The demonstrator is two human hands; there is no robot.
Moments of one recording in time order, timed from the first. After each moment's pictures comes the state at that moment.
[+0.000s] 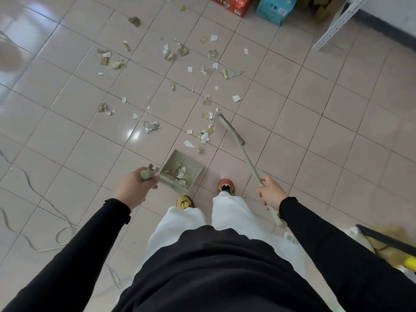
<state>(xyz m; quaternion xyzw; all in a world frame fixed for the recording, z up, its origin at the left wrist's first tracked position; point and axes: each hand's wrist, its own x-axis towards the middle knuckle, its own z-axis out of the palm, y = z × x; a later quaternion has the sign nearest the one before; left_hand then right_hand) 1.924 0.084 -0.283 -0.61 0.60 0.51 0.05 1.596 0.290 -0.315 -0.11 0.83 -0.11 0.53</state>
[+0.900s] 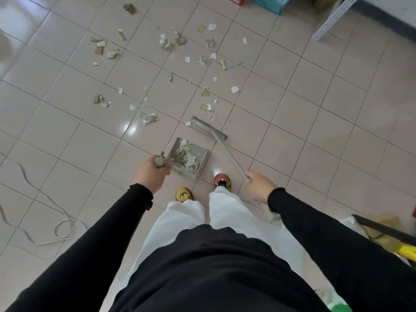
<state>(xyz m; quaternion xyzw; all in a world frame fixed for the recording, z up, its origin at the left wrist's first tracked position) 1.894 0.102 -0.311 -0.63 0.58 0.51 0.02 1.634 0.273 -0.290 -0.26 0.81 0.00 0.53</state>
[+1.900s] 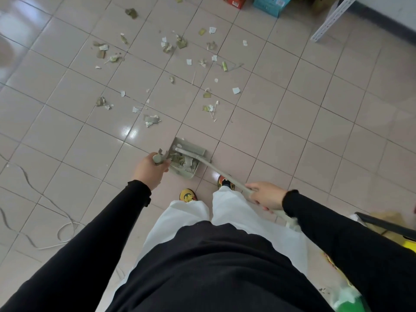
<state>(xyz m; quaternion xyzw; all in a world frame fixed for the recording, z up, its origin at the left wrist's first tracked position) 1.923 0.086 -0.311 -0.62 0.59 0.52 0.01 1.658 0.283 -0.262 -0.26 0.74 0.05 0.62</state>
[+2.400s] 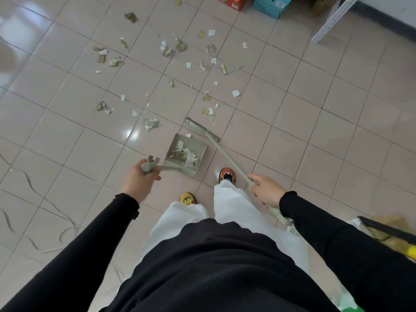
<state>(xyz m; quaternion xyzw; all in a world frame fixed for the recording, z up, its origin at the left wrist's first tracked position) 1.925 0.083 -0.293 -0.64 0.56 0.53 -0.03 1.631 0.271 -0.272 -0.22 0.78 -0.06 0.58</state>
